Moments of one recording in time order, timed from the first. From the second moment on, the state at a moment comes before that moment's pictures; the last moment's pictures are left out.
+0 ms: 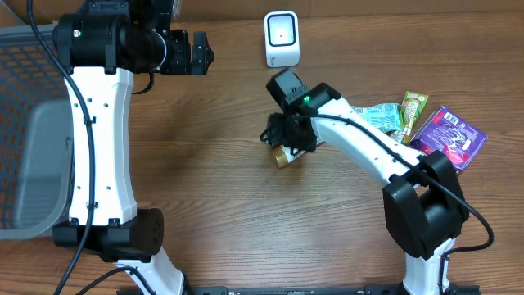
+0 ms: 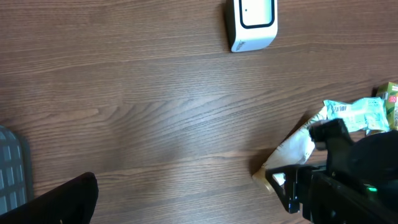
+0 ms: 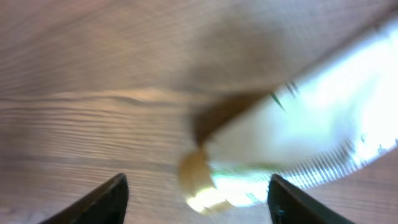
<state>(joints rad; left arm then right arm) -0.04 1.89 2.33 -1.46 0.20 -0.03 0.61 2.03 1.64 -0.91 -0.12 0.73</state>
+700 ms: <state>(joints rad) -0.04 1.89 2.33 -1.46 0.20 -0.03 0.31 2.06 1.65 -0.65 -0.16 -0.04</state>
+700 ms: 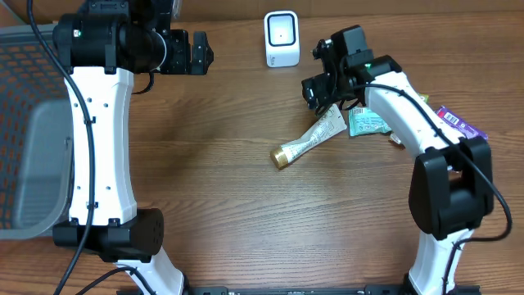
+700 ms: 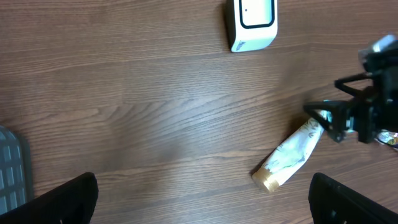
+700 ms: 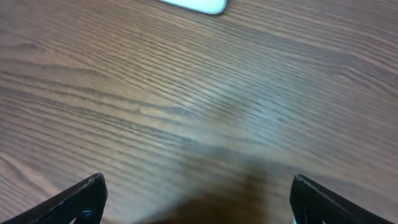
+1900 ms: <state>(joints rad) -0.04 1.89 2.33 -1.46 0.20 -0.03 0.43 2.15 1.74 -1.22 -0.33 -0.07</state>
